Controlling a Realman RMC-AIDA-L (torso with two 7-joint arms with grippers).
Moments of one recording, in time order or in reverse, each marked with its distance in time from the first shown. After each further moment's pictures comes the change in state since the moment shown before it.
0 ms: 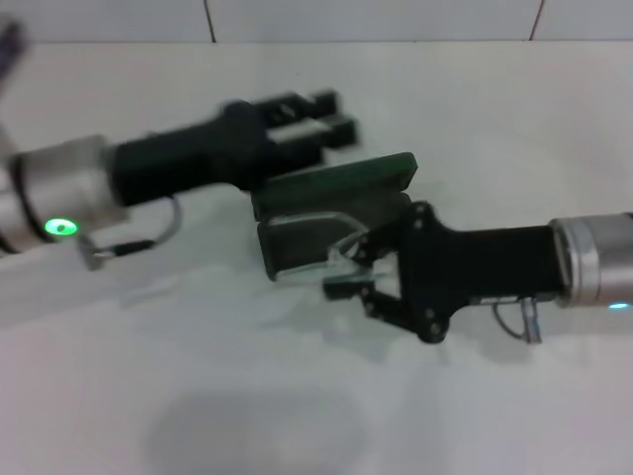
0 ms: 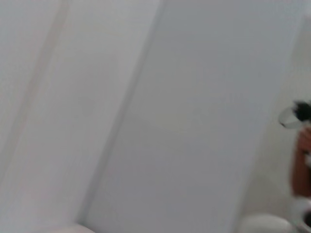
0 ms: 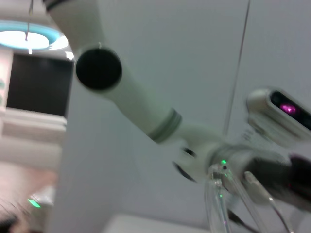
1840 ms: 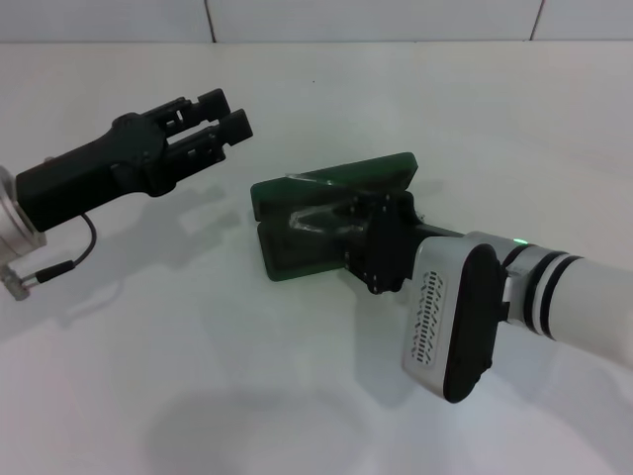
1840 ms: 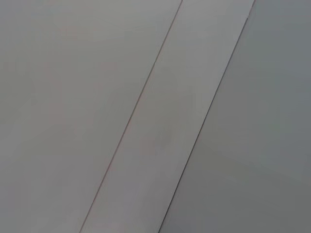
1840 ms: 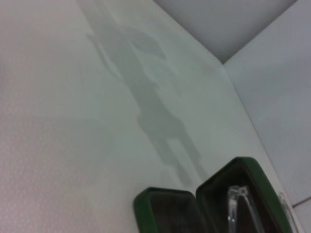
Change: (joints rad) left arm 0.114 0.023 -0.153 -0.005 0.047 -0.005 0.054; right arm -0.244 0.023 -0.614 -0.582 -0.362 1.356 0.174
